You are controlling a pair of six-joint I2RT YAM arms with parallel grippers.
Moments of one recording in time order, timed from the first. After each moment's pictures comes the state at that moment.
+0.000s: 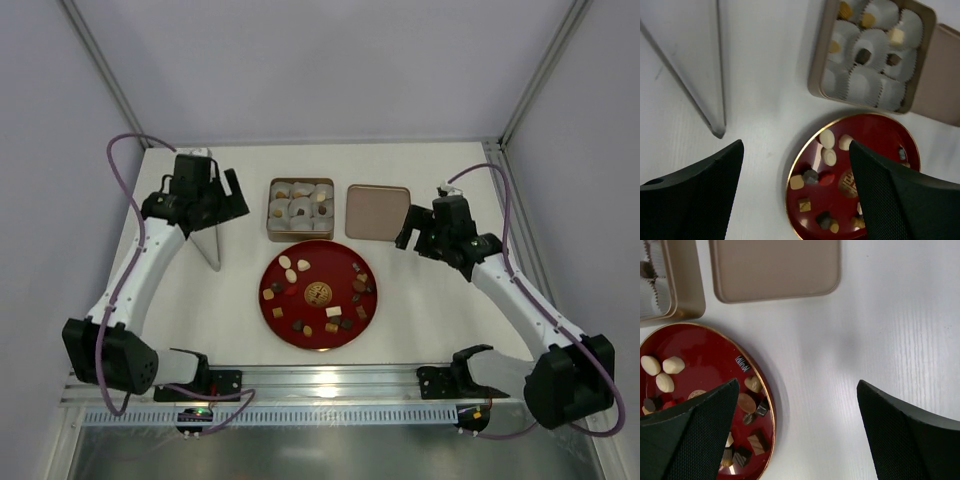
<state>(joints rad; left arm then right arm) -0.16 1.37 1.33 -0.78 -0.04 -0.47 0.31 1.09 0.82 -0.51 0.08 0.52</state>
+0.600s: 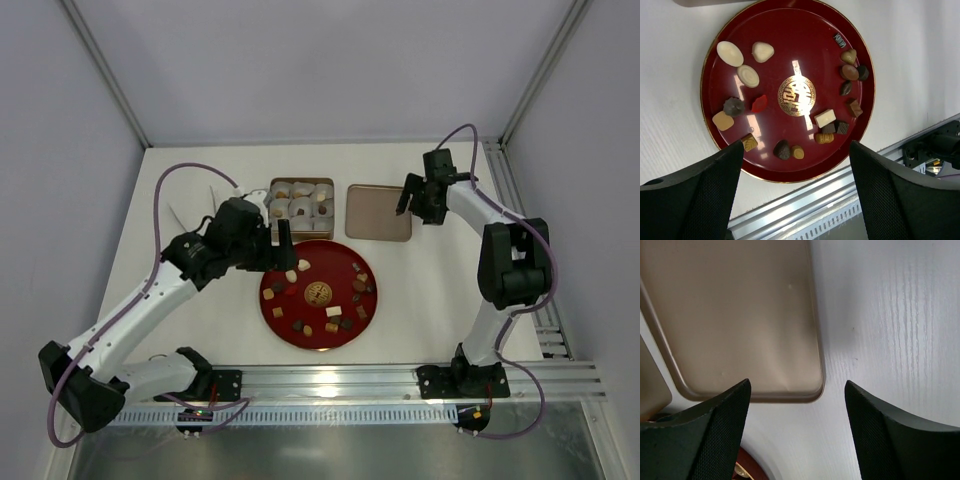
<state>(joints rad) -0.64 1.12 1.11 -0.78 0.02 -0.55 0.13 1.81 1.33 -0.53 -0.02 0.44</state>
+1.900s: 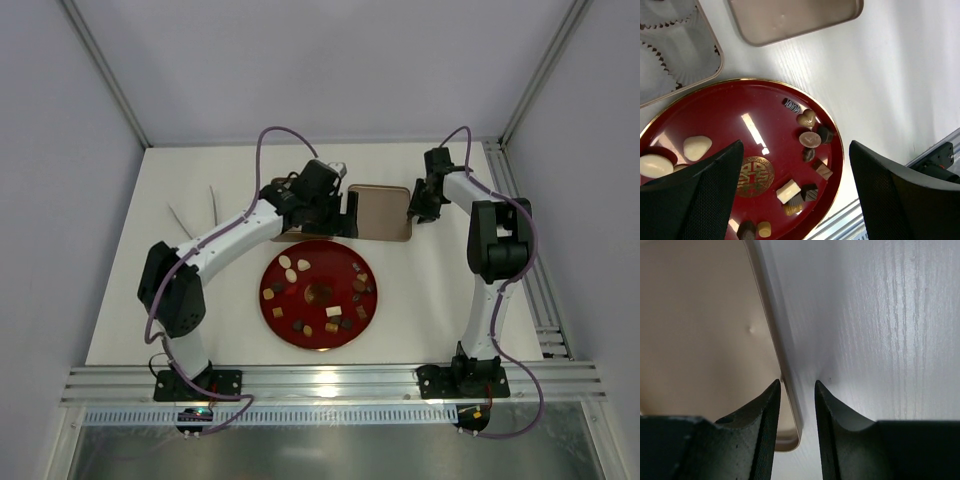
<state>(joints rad) -0.74 1.77 1.56 -0.64 0.09 -0.50 0.08 2.08 1.52 -0.60 -0.04 0.39</state>
